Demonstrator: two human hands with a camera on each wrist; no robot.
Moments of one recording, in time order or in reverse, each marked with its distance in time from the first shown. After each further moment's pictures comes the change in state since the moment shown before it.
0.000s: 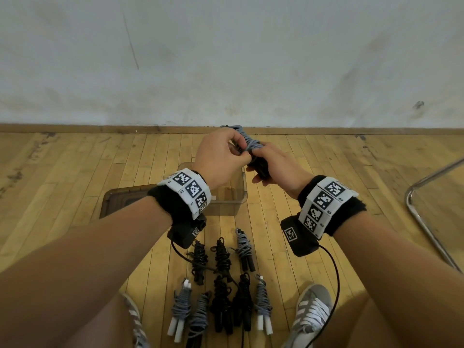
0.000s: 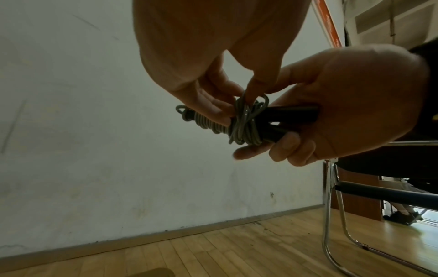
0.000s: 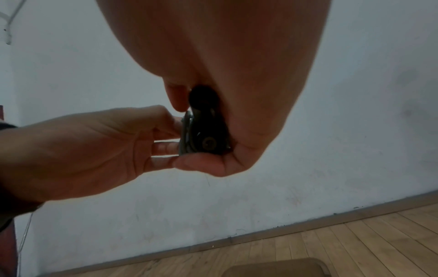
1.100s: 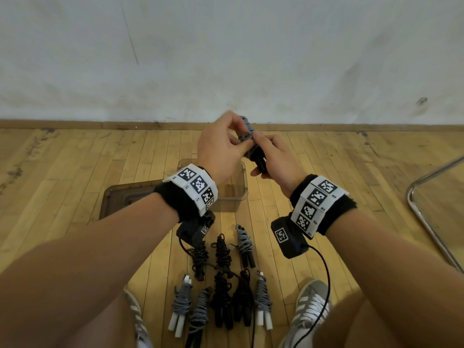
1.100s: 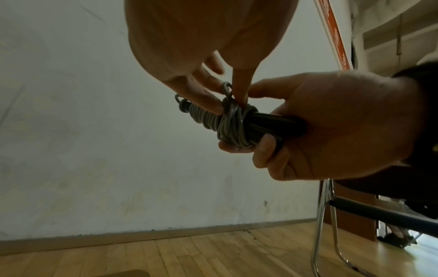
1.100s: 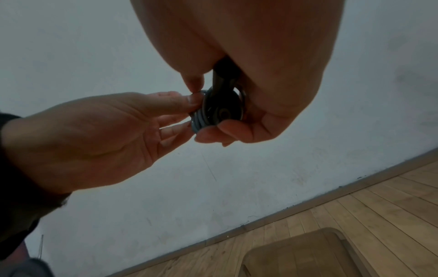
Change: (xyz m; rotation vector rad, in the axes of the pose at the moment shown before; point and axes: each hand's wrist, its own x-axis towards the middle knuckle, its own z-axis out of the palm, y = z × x) left_hand 0.000 0.005 0.005 -0.151 0.112 0.007; right_hand 0.004 0.004 0.013 0.158 0.225 -0.022
